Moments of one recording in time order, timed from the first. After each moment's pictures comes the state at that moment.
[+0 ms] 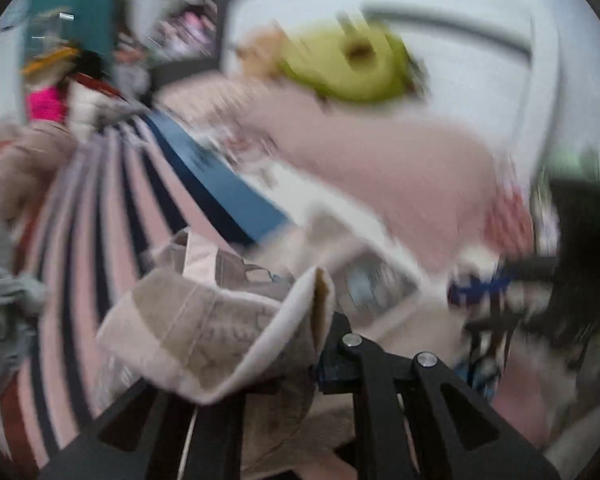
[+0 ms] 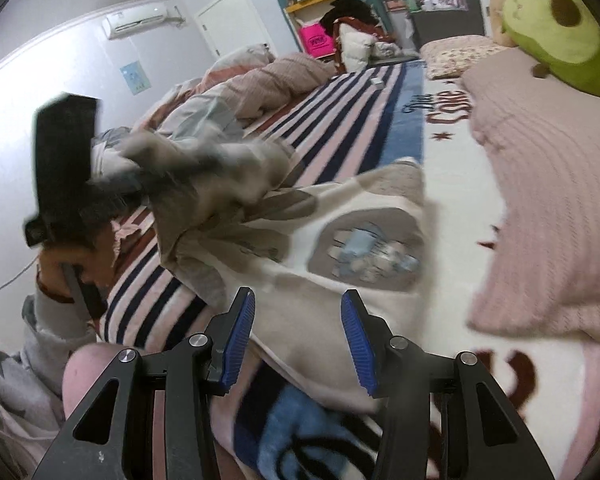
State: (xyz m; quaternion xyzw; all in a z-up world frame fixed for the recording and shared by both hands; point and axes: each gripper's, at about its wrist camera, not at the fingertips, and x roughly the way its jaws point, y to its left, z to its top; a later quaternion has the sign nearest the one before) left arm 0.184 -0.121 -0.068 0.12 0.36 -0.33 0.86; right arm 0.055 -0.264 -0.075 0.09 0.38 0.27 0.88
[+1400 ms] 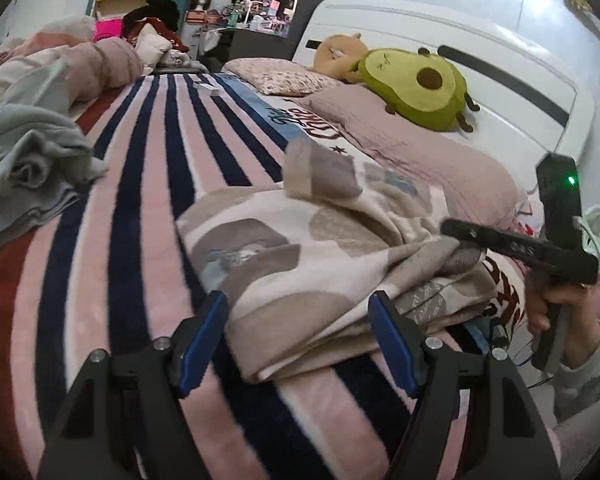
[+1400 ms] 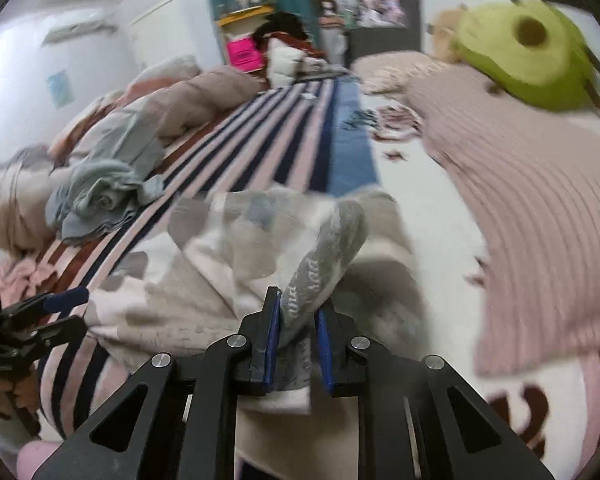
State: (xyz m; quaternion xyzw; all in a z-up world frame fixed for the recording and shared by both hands) left arm 0.145 0.012 -0.111 -0.03 0.36 -0.27 0.89; right arm 0.101 -0.215 -0.084 0.08 0.37 0.10 0.92
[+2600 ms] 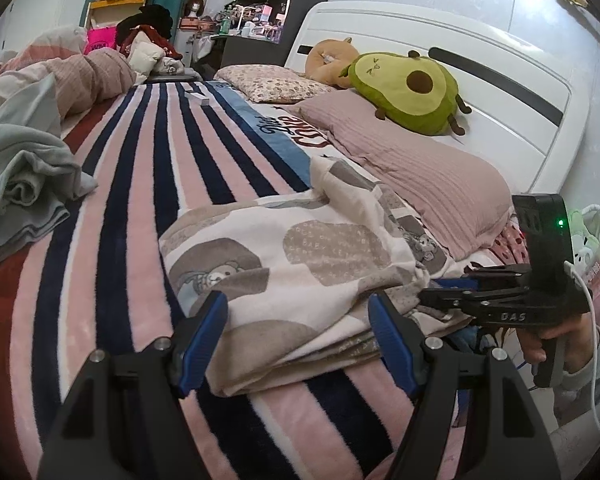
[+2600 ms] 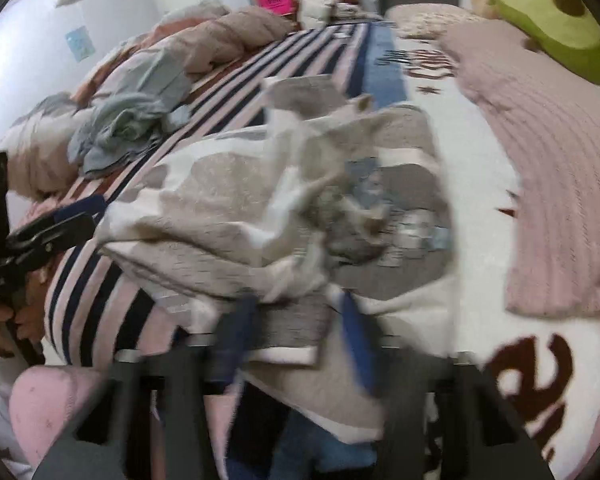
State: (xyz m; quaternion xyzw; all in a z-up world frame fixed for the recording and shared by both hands) left arm 0.141 -0.003 -0.098 -0.03 0.35 -0.28 0.89; right arm 0.091 -0.198 -0.111 0.04 0.46 0.19 0.87
